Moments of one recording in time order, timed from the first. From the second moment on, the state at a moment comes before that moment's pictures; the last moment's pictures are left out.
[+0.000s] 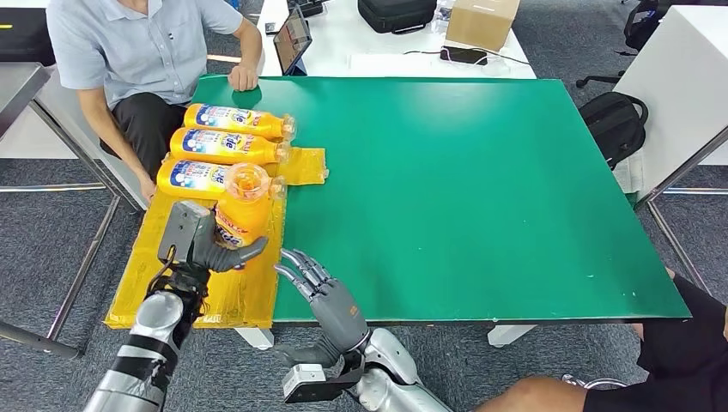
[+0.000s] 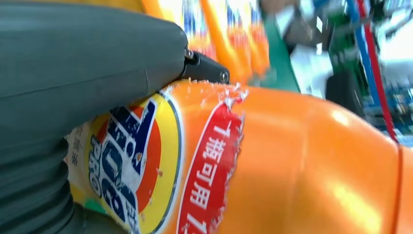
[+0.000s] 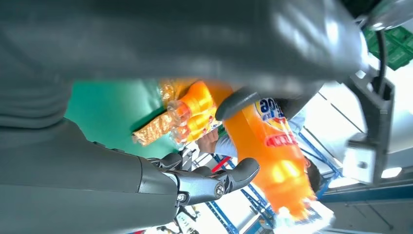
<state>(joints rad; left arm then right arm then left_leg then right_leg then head) -0.33 0.01 -0.20 -1.20 -0.19 0.05 -0.27 -0.28 0.25 0.69 -0.86 0.48 -0.57 -0.66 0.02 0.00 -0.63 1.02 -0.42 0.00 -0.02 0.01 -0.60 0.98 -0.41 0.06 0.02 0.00</state>
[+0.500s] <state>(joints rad) -0.69 0.08 -0.23 -0.78 -0.76 0.09 -0.22 -0.29 0.25 0.73 -0.86 0.47 -0.51 -0.66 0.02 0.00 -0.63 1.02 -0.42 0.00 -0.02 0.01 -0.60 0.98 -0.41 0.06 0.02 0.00</state>
